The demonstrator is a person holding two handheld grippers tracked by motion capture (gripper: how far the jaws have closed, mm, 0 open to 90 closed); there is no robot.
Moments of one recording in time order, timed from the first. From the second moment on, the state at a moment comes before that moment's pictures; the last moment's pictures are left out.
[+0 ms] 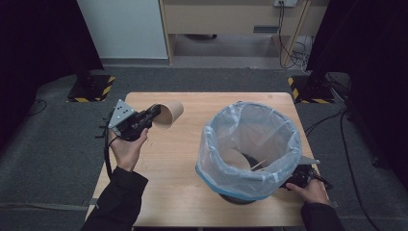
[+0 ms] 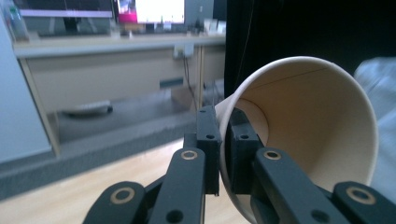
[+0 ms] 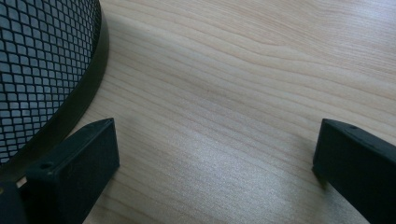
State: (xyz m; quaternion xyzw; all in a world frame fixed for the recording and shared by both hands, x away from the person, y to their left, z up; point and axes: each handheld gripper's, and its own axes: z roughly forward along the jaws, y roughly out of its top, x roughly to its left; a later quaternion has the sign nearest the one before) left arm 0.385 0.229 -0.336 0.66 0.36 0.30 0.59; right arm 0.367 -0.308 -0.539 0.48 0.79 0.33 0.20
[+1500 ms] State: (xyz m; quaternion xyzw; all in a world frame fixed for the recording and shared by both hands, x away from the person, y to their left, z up) left arm 0.312 0.156 -0.269 0.60 0.19 0.28 0.73; right arm 0.367 -0.308 -0.539 0.48 0.79 0.33 0.20
